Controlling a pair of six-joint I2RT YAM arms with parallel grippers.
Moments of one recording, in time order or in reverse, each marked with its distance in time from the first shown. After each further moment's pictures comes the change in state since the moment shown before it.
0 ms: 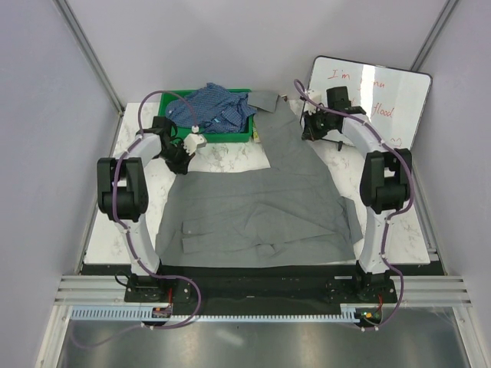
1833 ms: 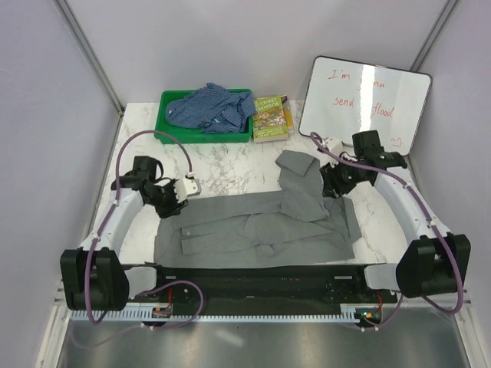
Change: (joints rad) left arm 0.001 -0.810 -0.637 -0.143 0.049 0.282; right arm -0.013 -0.844 -0.742 -0.327 0.010 -0.173
